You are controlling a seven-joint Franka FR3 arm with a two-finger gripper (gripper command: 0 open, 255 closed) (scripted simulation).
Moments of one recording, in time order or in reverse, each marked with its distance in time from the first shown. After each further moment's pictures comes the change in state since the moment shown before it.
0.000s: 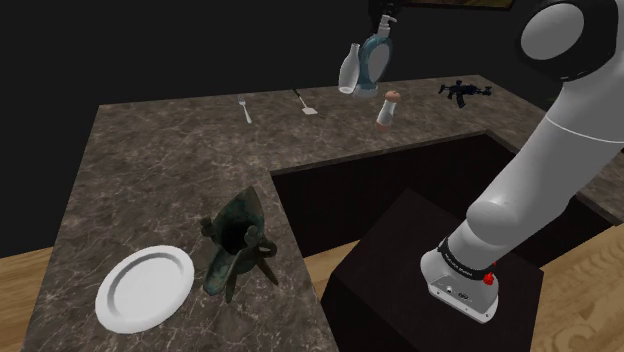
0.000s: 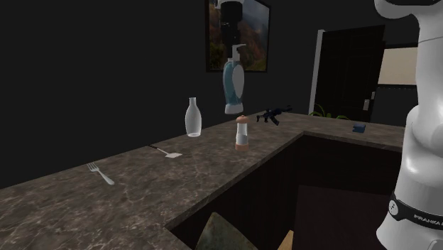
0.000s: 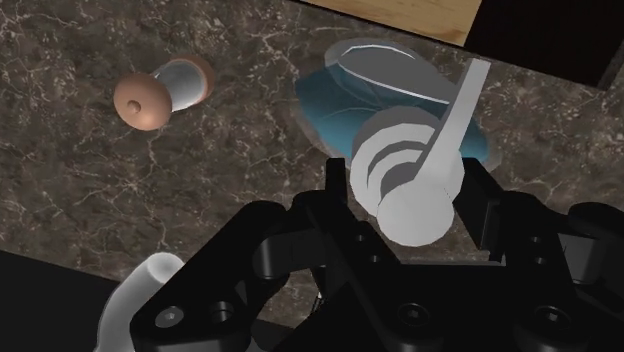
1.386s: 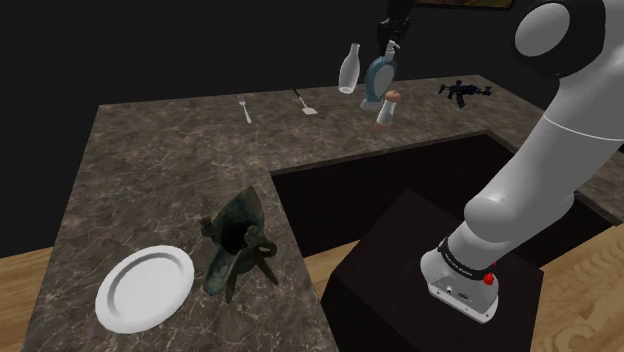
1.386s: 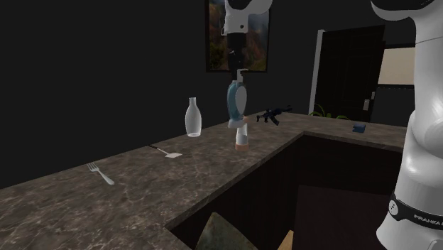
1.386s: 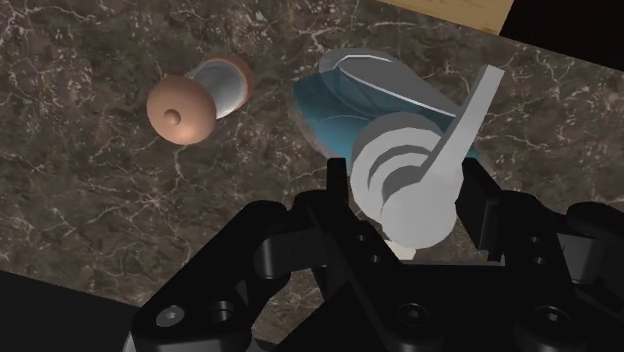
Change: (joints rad) arm -0.082 0.021 -0.055 -0.183 0.008 0.208 -0.131
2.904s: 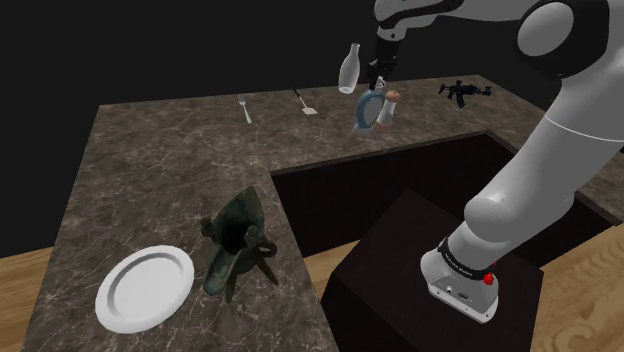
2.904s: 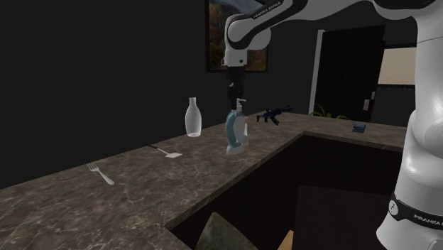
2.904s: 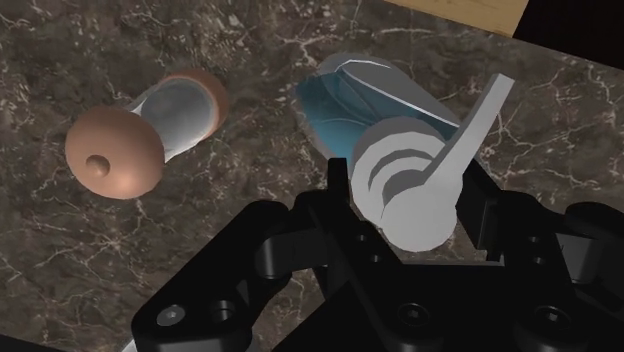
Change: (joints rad) arm 0.001 -0.012 0.000 -0.324 -0.003 0.312 0.010
